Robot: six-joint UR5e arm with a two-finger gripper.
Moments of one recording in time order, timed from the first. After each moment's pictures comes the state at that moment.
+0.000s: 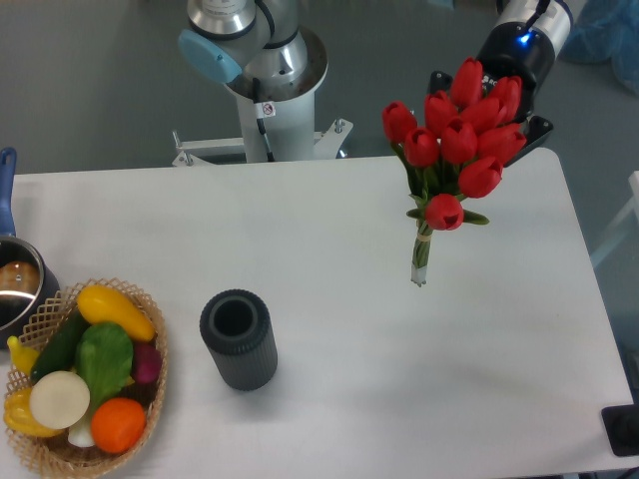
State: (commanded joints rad) arm 2.99 -1.67 -1.76 -1.01 0.12 1.25
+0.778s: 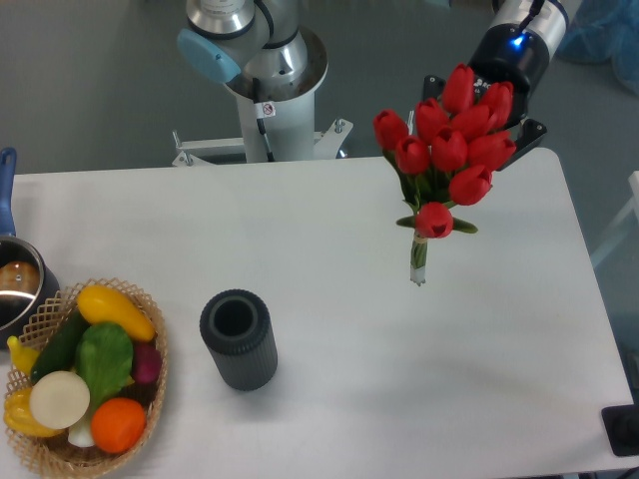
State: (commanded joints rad) arm 2.98 -1.64 -1.75 -1.01 0.29 1.25
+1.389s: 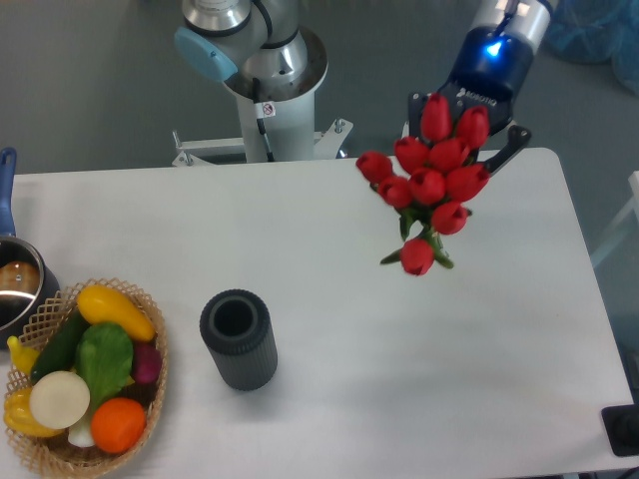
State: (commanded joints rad) arm 2.83 -1.60 -1.73 -1.01 0.79 1.24
